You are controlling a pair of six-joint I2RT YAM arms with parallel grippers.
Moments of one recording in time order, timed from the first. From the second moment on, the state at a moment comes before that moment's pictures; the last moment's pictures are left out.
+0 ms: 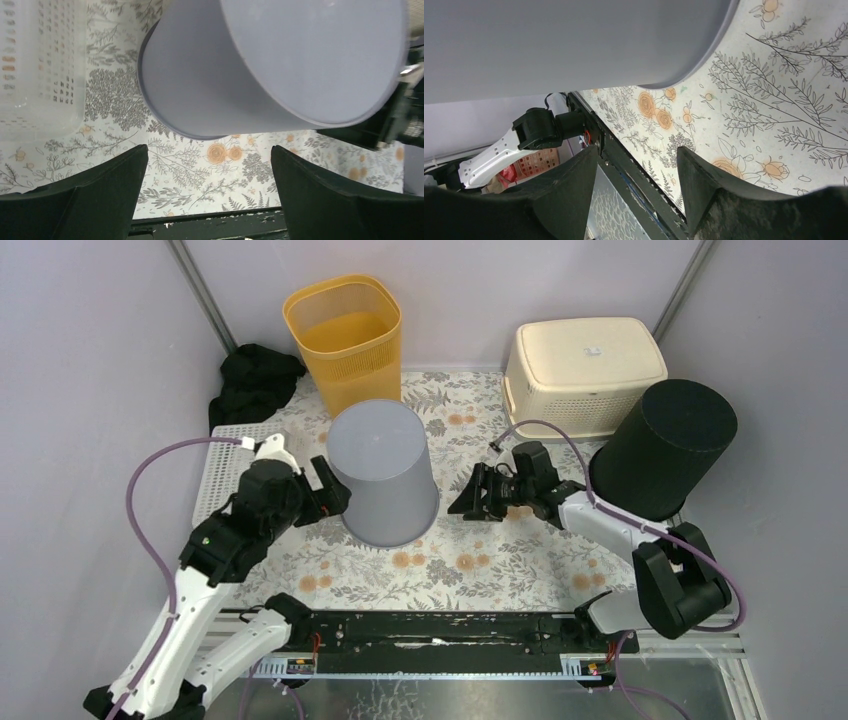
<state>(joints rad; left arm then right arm) -0.48 0.74 1.10 -0.96 -0.19 -0.64 0.48 1.40 0.72 -0.04 -0.65 0.78</state>
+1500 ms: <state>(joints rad) -0.48 2.06 1.40 -0.17 -0.05 -0.58 0.44 1.02 0.75 -0.39 -0.62 0.65</state>
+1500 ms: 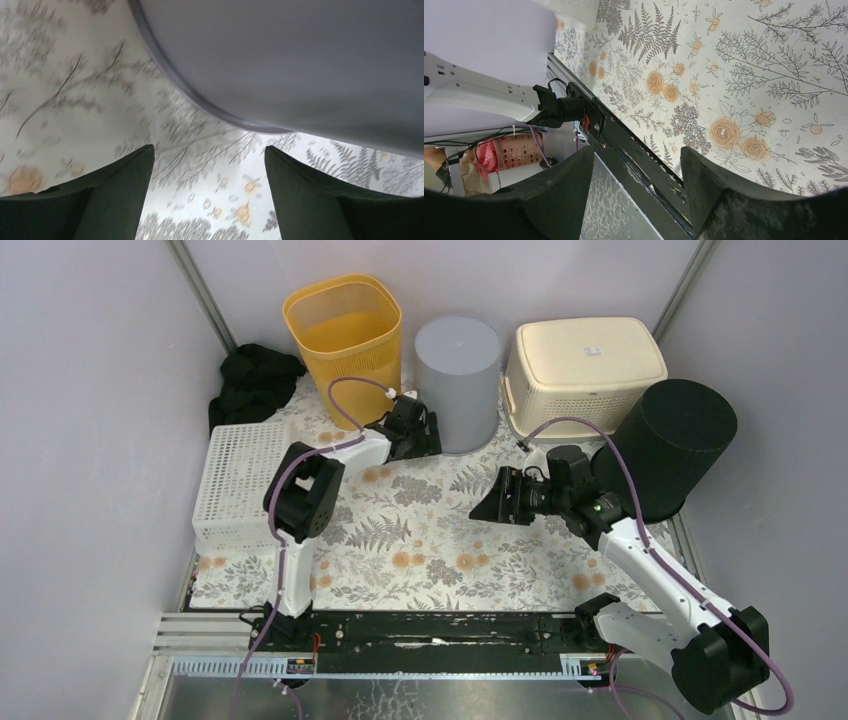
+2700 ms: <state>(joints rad) -0.13 1.64 1.78 -0.50 -0.05 -0.64 0.44 1.01 0.69 -0.33 -0.66 0.69</state>
